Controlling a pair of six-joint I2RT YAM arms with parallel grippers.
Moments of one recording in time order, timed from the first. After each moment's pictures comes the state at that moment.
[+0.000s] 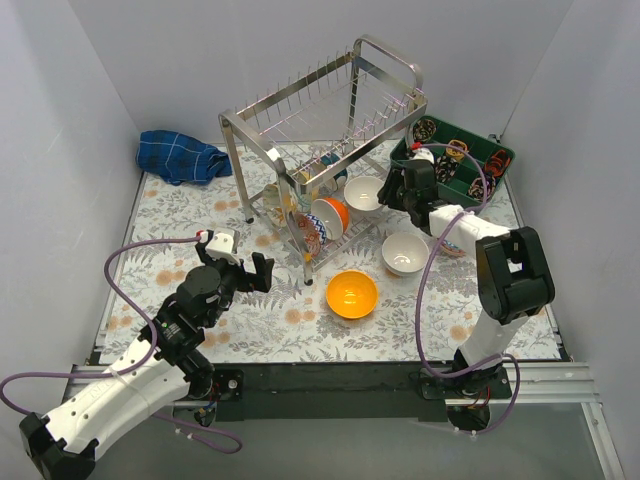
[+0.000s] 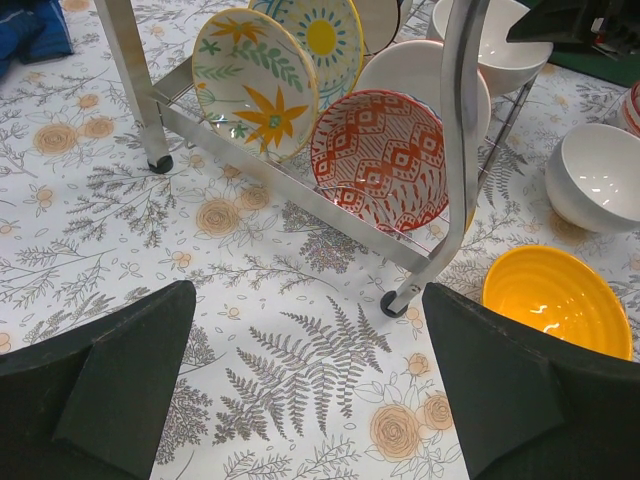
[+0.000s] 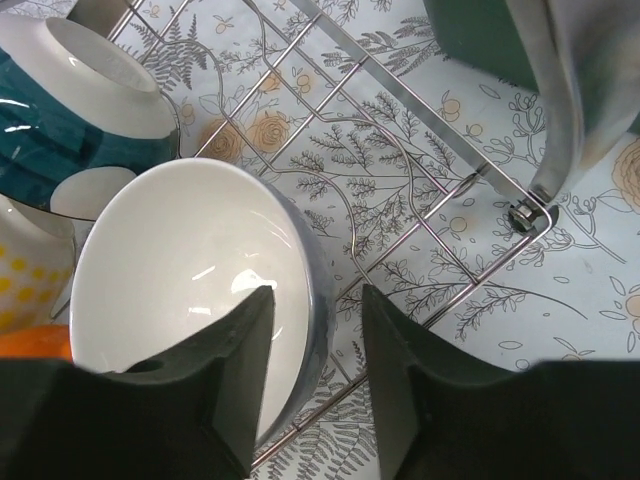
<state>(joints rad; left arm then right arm) -0.73 0.53 0.48 -0.16 -0.37 -0.23 0.34 1.73 1.09 0.10 0.05 0.49</state>
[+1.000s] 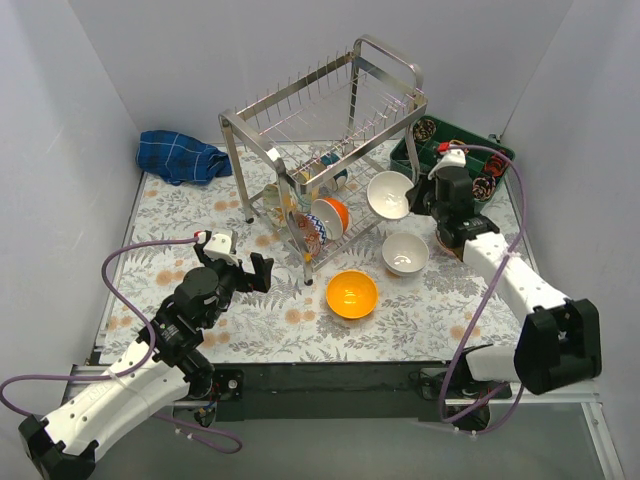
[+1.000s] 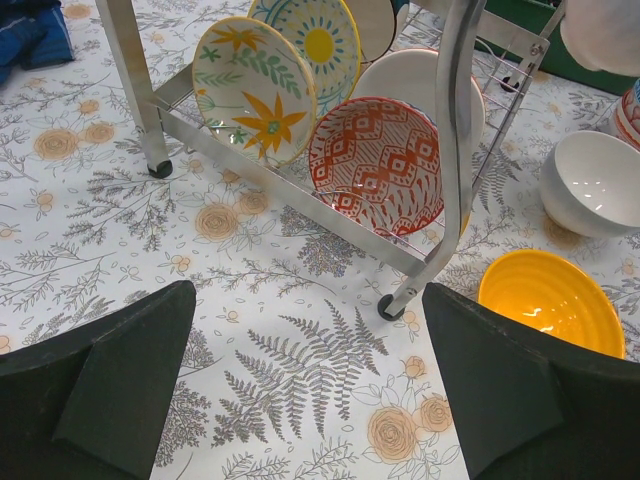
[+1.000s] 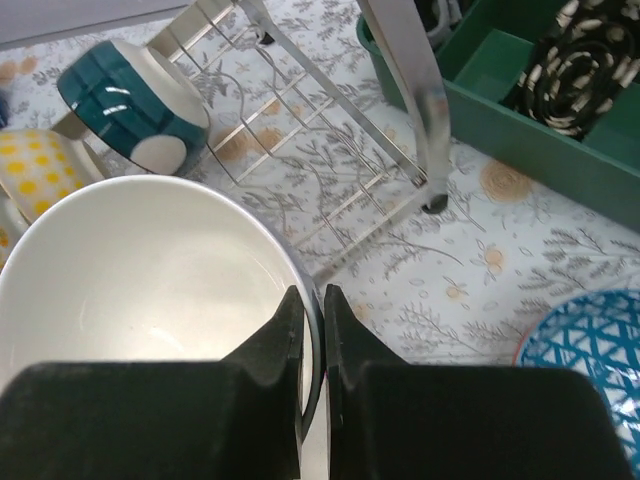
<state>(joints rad) -0.73 0.51 0.48 -0.17 -0.37 -0.24 0.31 1.34 0.98 -0.04 0.07 0.35</state>
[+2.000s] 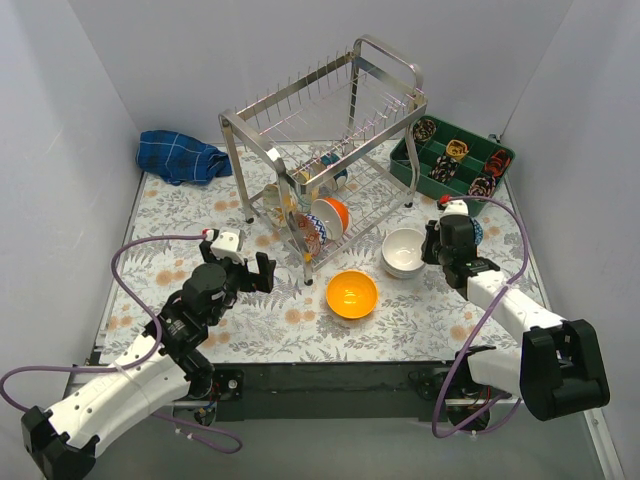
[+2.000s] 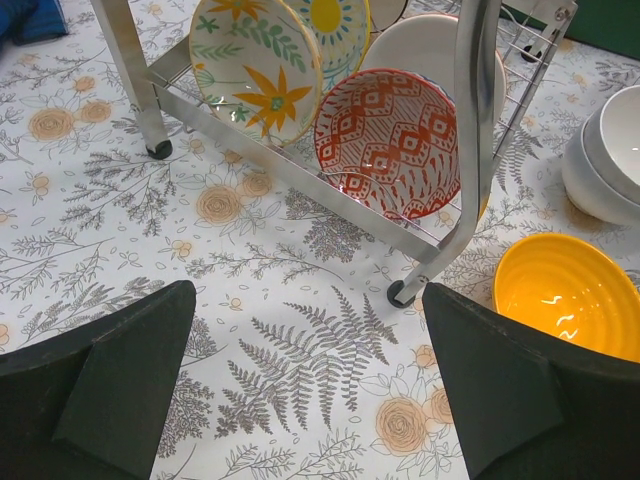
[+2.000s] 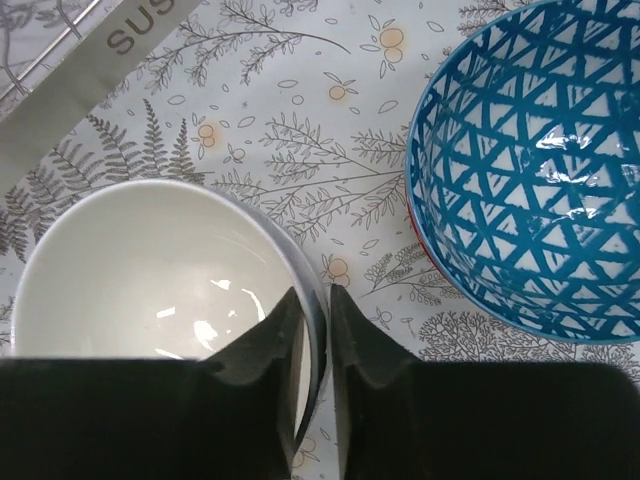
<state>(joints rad) -0.73 0.57 0.48 -0.16 -0.37 -0.24 0.26 1.17 0.55 -0.02 0.12 0.25</state>
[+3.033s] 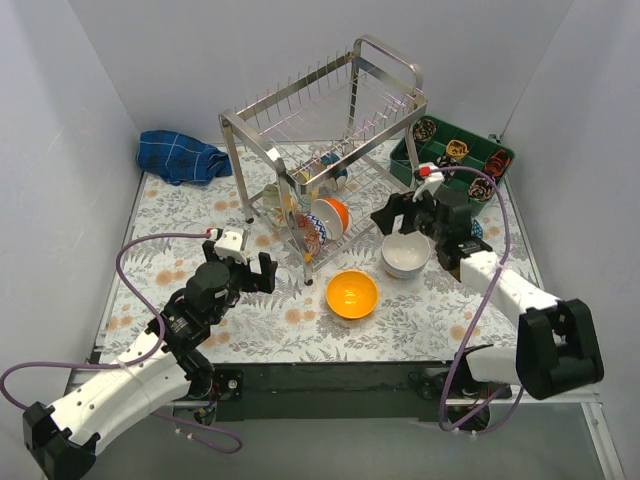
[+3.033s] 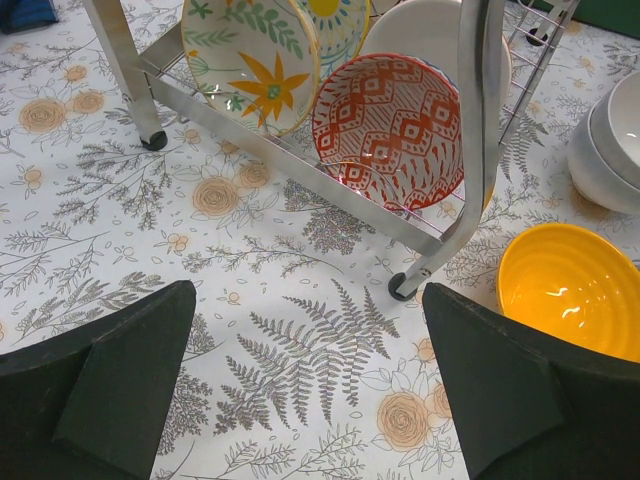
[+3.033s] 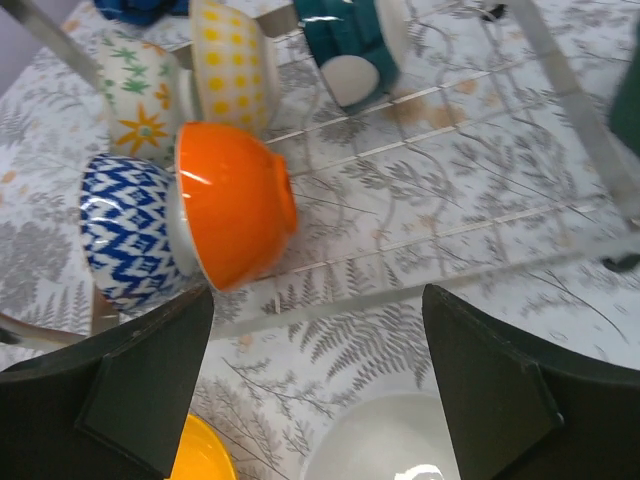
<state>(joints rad) -0.73 0.60 0.48 -0.16 -0.36 -0.24 0.31 1.25 0.70 0.27 -0.32 0.21</state>
